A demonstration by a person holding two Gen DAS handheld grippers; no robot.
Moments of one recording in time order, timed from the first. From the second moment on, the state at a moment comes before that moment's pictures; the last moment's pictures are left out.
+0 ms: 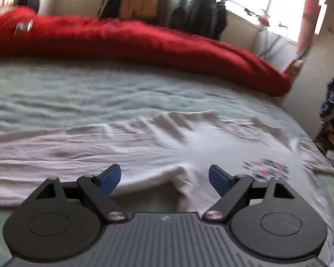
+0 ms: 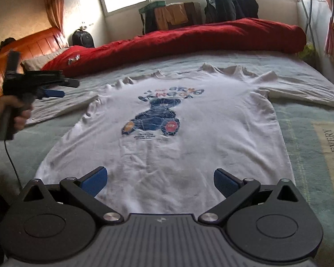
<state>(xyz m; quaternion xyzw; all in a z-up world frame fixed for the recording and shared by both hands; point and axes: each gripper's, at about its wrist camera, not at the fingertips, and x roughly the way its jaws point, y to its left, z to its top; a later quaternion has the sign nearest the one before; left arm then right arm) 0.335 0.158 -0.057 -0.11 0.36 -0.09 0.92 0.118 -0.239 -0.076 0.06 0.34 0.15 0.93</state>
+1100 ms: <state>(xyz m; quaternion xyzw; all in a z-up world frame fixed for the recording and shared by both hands) 0.330 0.338 -0.068 -0.21 0.39 0.09 0.89 0.143 -0.256 -0.090 0.09 0.37 0.12 0.91</state>
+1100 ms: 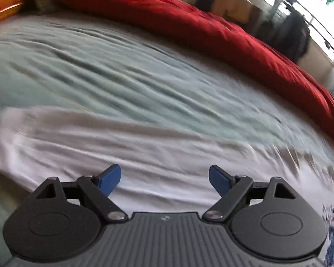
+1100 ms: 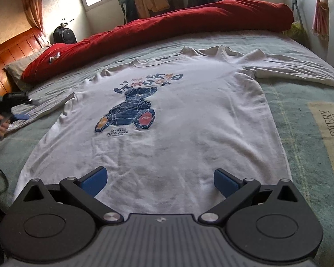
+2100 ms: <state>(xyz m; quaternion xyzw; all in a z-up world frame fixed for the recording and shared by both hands) 0.279 0.273 0.001 -0.09 0.38 0.01 0.92 0.141 -0.230 -0.084 0.02 0.39 0.08 0.92</state>
